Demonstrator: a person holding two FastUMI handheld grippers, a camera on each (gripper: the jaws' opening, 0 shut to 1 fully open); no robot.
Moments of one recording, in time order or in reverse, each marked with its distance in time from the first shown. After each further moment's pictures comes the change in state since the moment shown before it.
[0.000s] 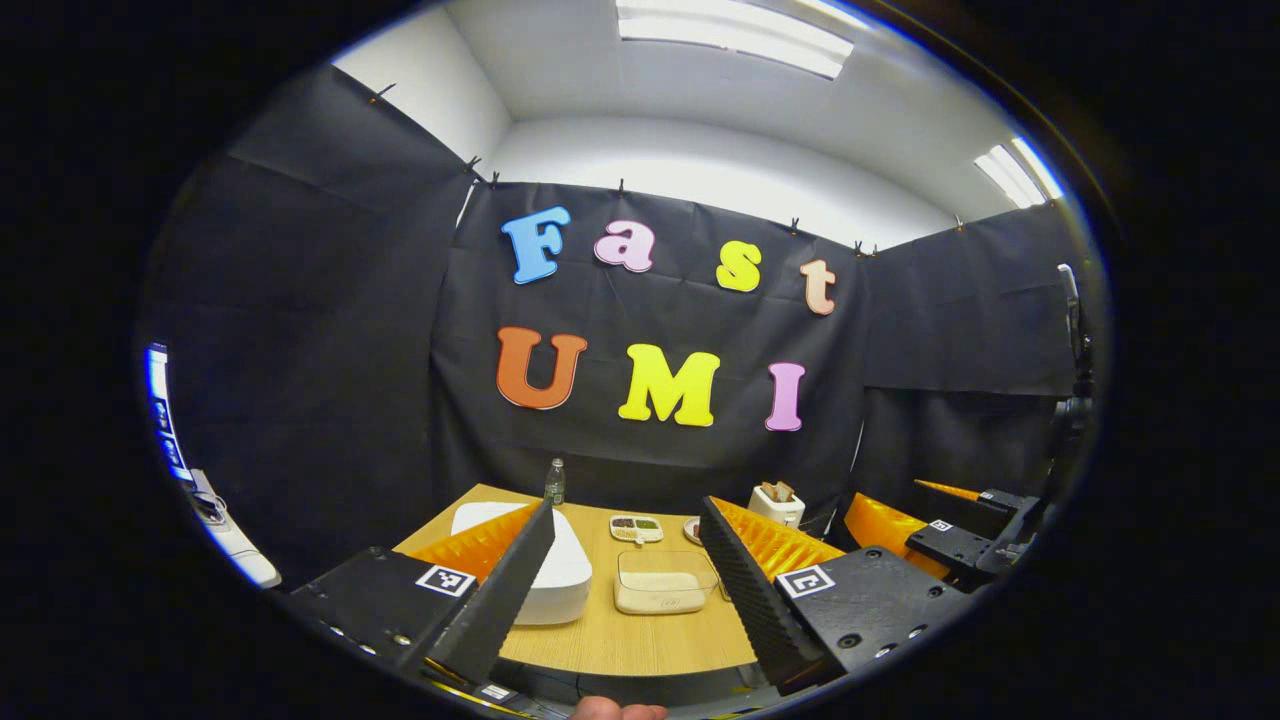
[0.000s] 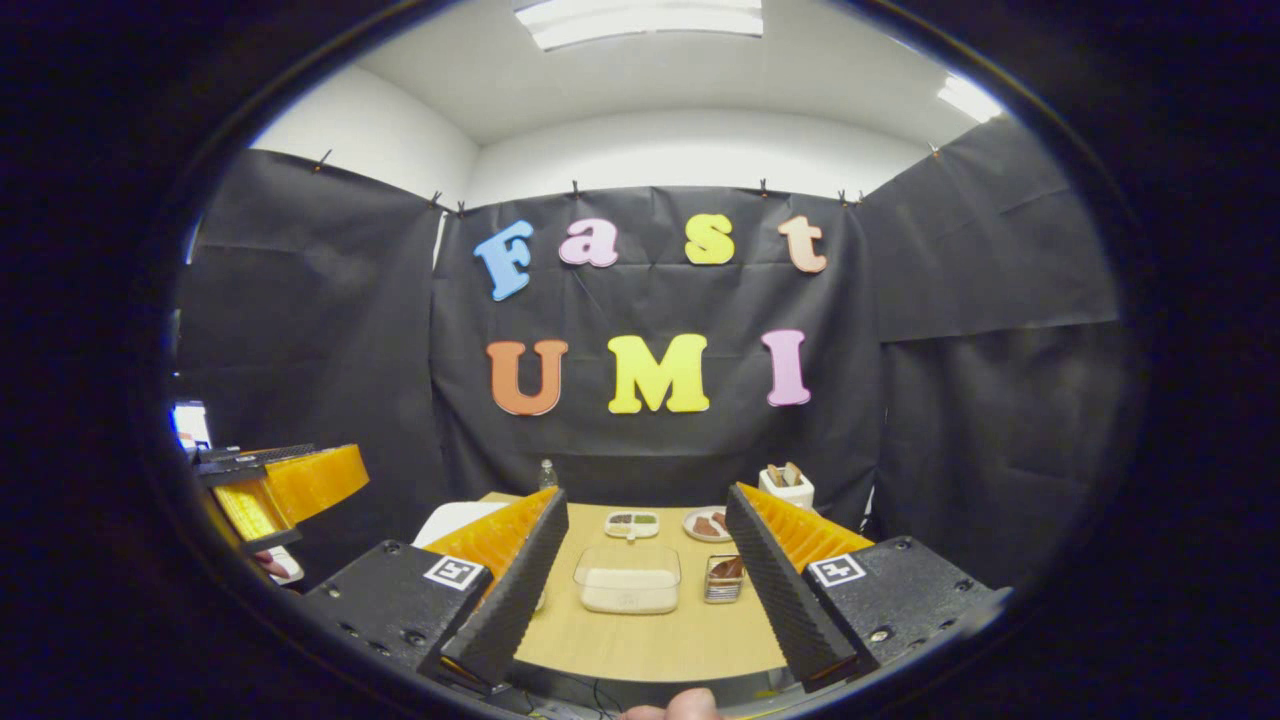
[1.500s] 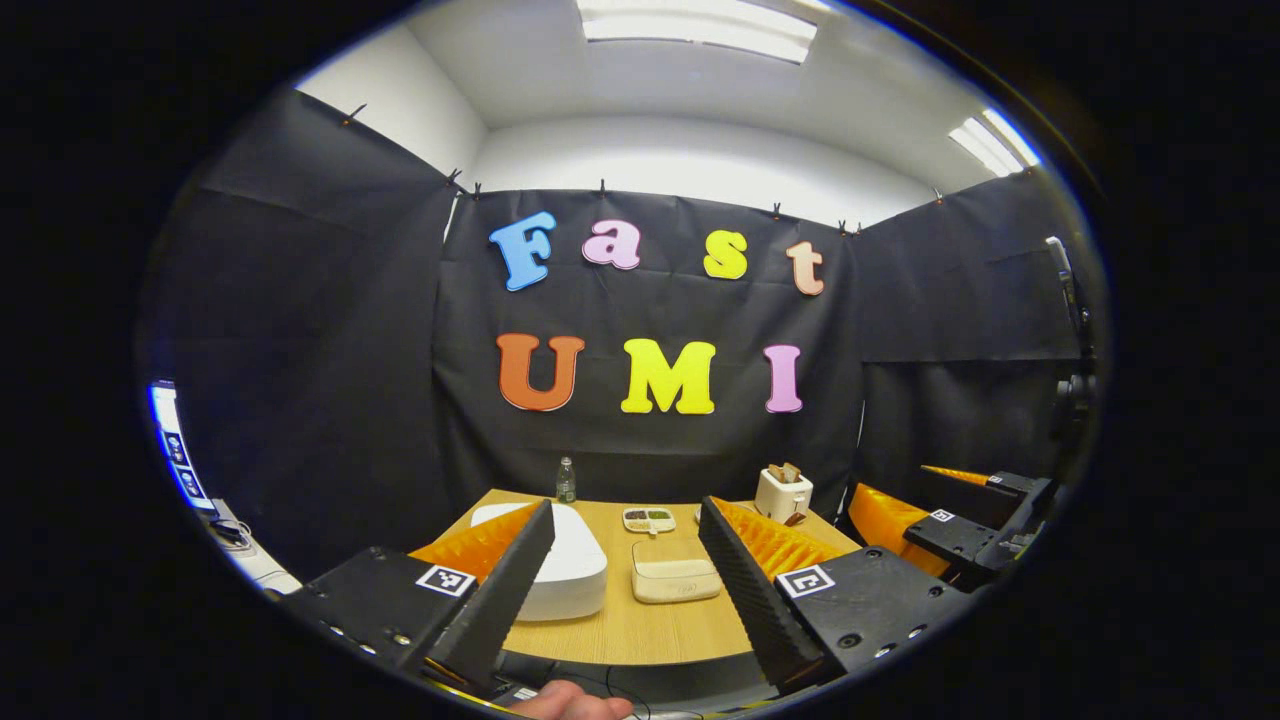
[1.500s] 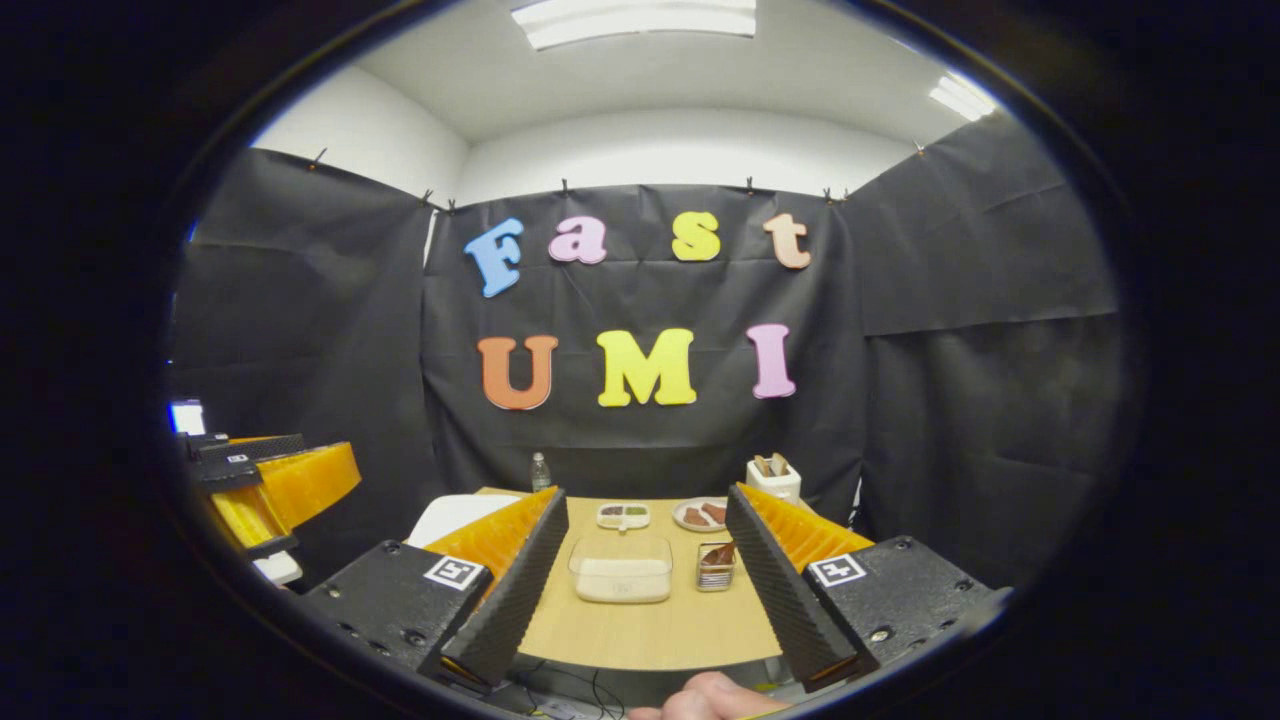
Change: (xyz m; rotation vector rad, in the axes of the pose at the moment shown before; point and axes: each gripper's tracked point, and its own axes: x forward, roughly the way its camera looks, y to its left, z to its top) left arm -0.021 -0.005 -0.001 0.103 0.018 -0.006; right arm -0.024 -0.010 -0.014 0.004 0.015 -0.054
